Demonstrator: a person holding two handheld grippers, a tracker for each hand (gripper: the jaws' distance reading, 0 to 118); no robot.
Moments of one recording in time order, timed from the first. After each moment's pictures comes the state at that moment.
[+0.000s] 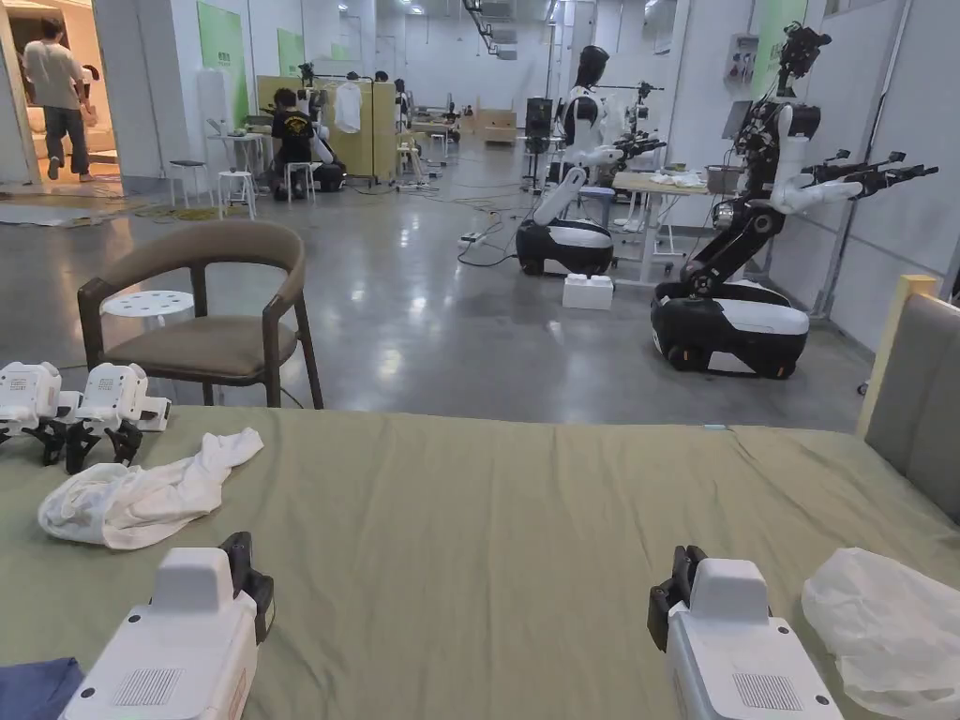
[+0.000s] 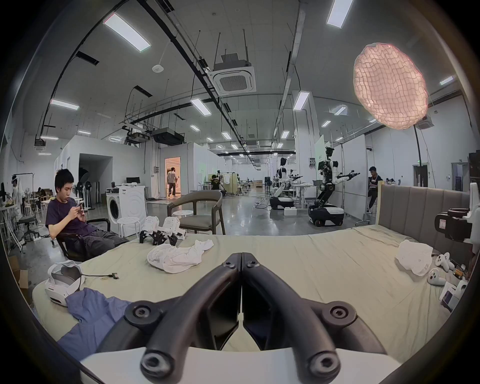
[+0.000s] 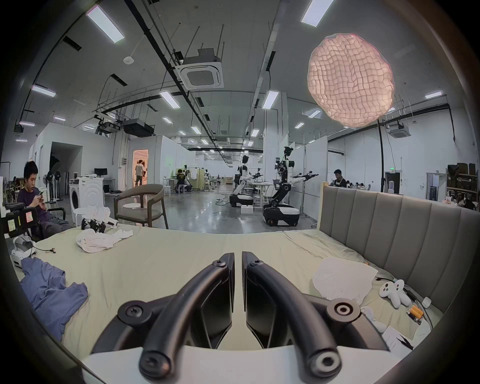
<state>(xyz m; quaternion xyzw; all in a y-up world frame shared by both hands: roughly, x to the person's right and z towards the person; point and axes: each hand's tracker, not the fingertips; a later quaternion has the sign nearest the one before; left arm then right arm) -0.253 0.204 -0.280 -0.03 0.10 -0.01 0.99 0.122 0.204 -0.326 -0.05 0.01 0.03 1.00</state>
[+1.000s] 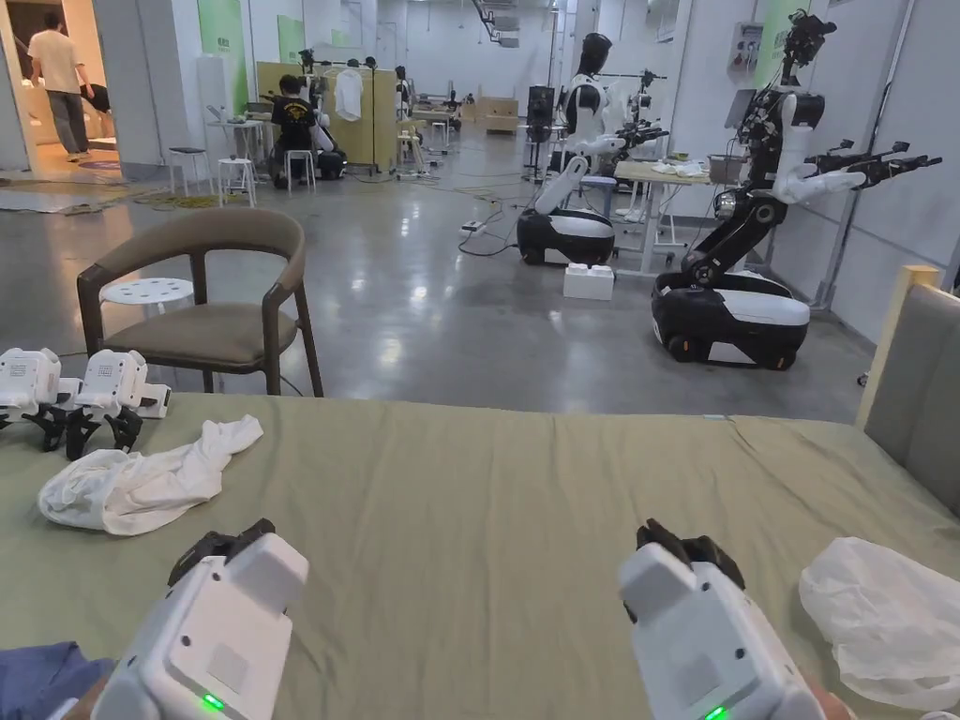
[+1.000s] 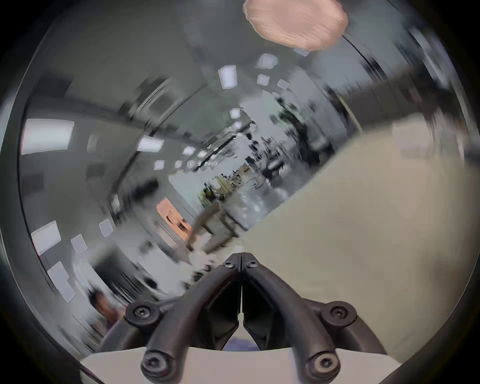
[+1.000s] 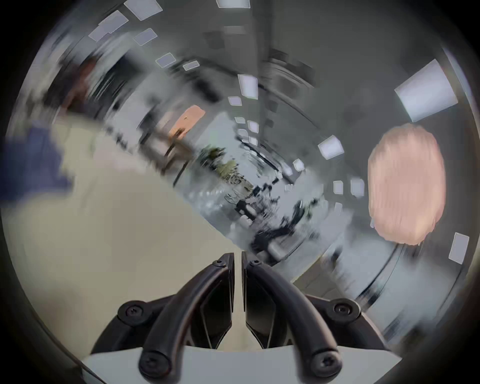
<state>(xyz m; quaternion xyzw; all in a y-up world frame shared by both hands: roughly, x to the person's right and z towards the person) -0.226 0.202 -0.287 -0.10 0.08 -0.47 0.88 0.090 0.208 -0.324 0.00 0.07 0.51 0.86</state>
